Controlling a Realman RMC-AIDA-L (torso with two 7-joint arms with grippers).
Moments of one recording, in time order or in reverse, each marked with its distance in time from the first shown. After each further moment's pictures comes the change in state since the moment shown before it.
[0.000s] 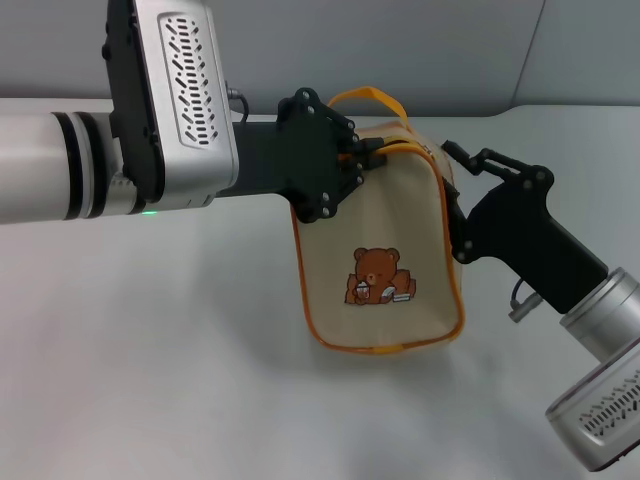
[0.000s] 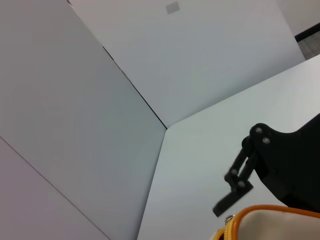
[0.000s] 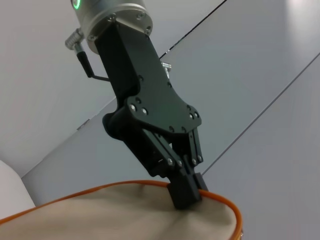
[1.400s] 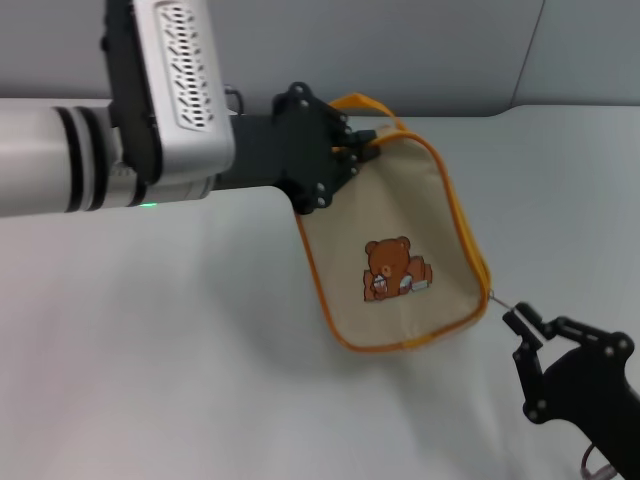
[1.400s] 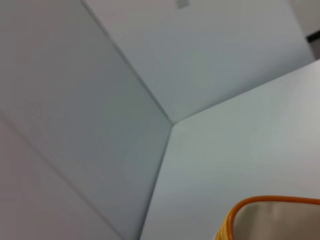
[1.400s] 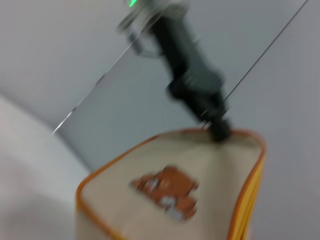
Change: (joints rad) left arm -0.033 -0.001 -0.032 -0.067 -0.017 -0.008 0.005; right arm -0.334 -0.005 -0.019 0.071 -0.085 -0.116 -0.064
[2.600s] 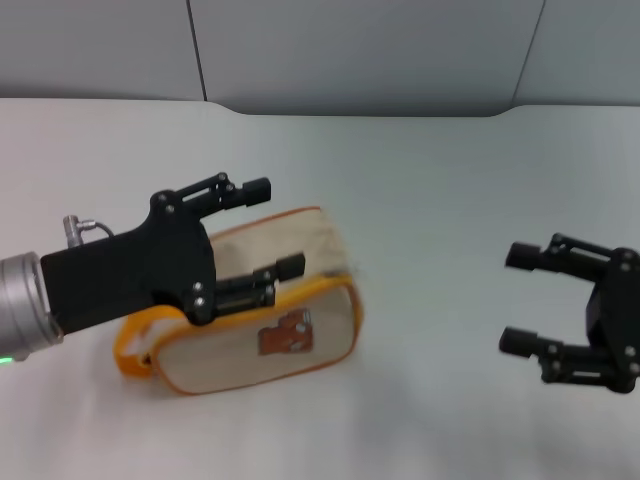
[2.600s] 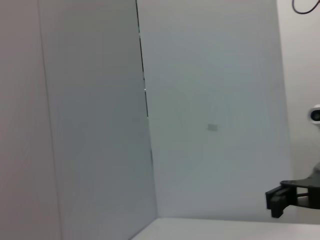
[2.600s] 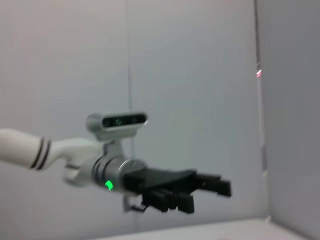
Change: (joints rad) left arm 0.236 0.016 -0.209 -0.343 -0.498 0.457 0.192; right arm 0.167 -0.023 -0.157 -0.857 -0.260 -0.342 1.623
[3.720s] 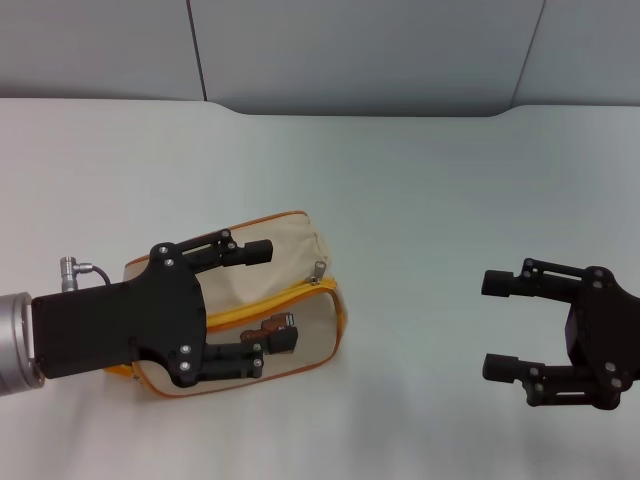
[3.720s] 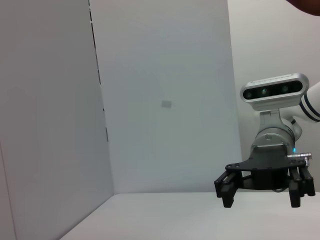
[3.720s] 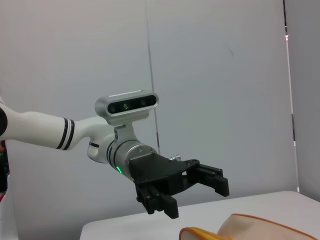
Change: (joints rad) left arm -0.002 0.002 -0.080 -0.003 0.161 0.145 0.007; right arm 0.040 -0.005 -0.022 0.008 -0.082 0.006 0.046
